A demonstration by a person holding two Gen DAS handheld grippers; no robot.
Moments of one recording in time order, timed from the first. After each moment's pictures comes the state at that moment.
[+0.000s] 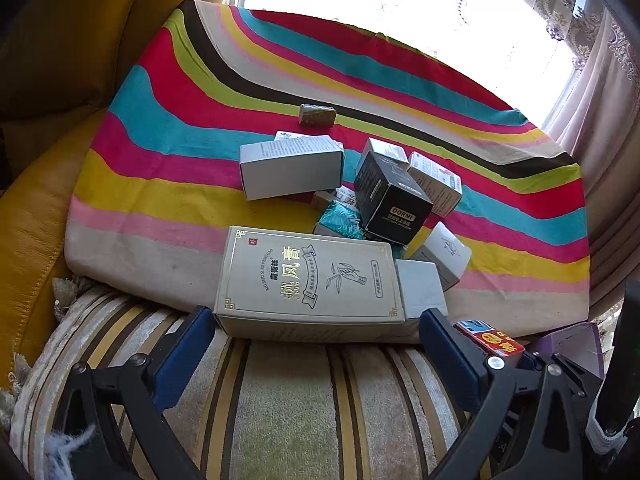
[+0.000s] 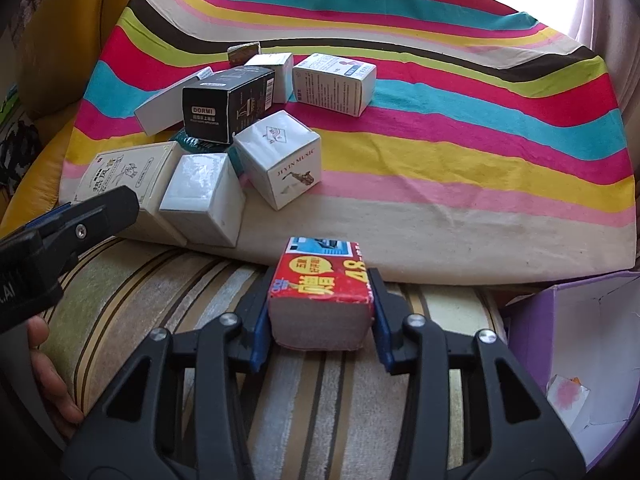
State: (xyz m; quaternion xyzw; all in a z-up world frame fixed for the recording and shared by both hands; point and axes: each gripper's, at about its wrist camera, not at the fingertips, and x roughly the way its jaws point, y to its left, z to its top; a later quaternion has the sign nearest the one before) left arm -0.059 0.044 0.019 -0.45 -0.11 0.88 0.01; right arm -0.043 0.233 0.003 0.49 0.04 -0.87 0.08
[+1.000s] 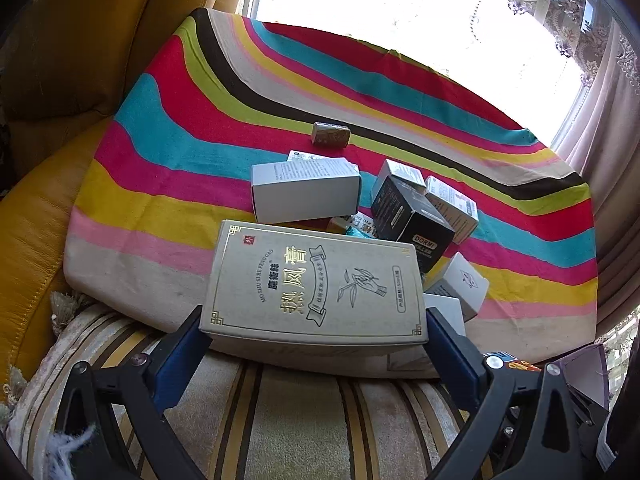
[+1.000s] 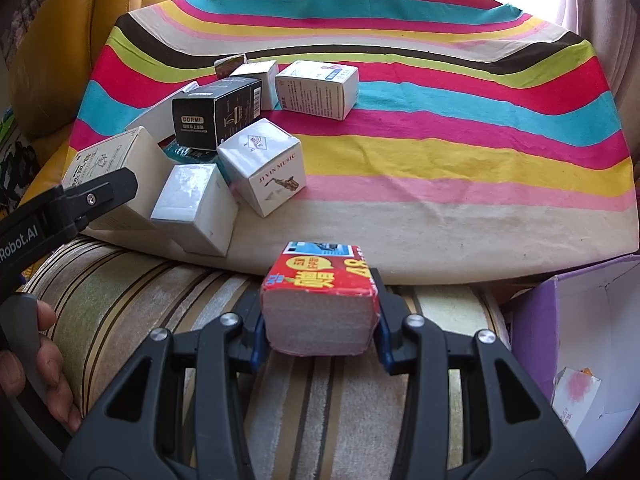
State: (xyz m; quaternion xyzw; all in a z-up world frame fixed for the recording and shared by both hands) left arm -0.065 0.038 0.020 -0.41 -0.12 0.90 -0.01; right arm -0.041 0.243 0.004 0.47 0.01 -0.88 0.07
